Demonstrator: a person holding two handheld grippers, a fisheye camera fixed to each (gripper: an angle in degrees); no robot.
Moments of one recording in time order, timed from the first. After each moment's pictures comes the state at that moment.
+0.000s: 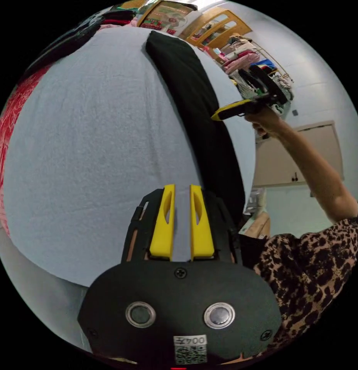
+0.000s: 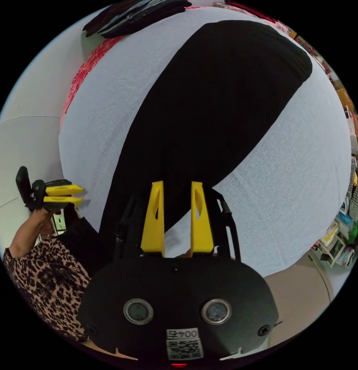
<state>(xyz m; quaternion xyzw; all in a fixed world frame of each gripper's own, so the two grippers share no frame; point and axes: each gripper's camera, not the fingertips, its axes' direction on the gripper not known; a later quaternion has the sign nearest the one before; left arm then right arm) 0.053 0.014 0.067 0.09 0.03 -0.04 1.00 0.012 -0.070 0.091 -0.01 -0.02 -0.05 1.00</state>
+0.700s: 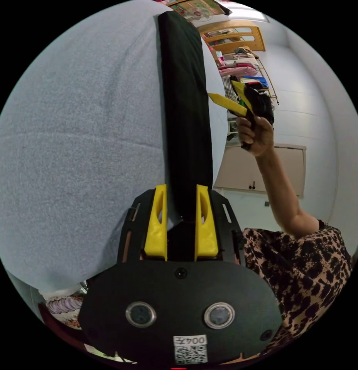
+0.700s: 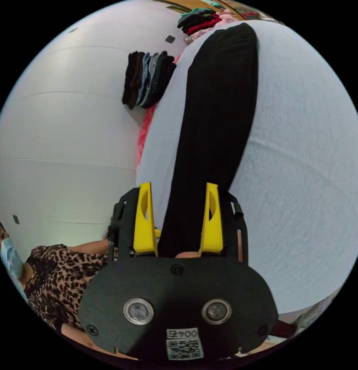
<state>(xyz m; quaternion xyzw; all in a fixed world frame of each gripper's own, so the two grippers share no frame) 0.014 0.027 0.144 0.06 0.21 -0.10 0.97 0.147 0.046 0.203 0.19 -0.37 0.04 0.91</state>
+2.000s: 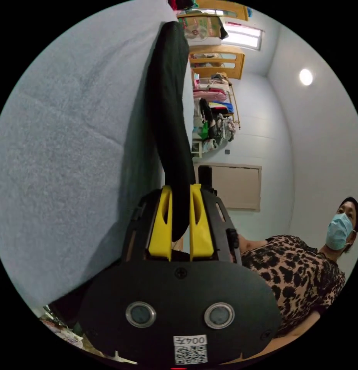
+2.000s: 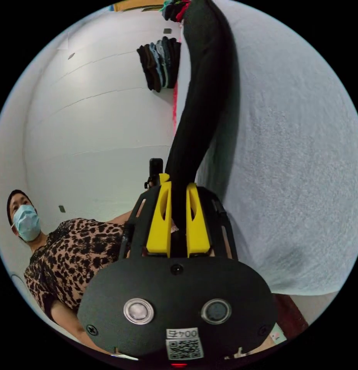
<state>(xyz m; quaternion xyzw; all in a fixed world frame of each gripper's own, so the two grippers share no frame) -0.011 0.078 0.177 0.17 0.38 -0.12 0.90 0.205 0.203 0.456 0.16 -0.57 0.01 0.81</state>
